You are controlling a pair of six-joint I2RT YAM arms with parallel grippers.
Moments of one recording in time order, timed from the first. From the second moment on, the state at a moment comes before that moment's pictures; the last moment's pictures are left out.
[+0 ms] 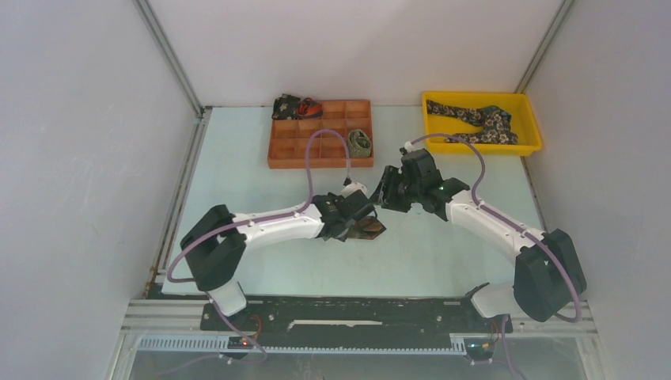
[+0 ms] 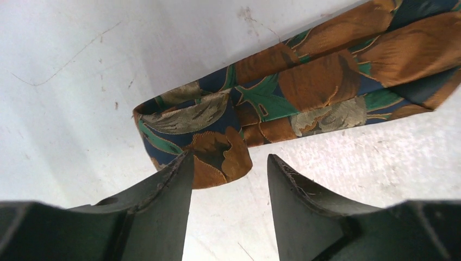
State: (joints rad) left arm -1.01 1.70 1.13 -0.66 -0.54 -0.42; right arm 0.54 1.39 0.94 -0.34 -0.21 0.78
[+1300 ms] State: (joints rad) left arm -0.44 0.99 0.48 -0.16 -0.05 -0.49; right arm 0.83 1.85 1.23 -0.21 -0.26 0.82
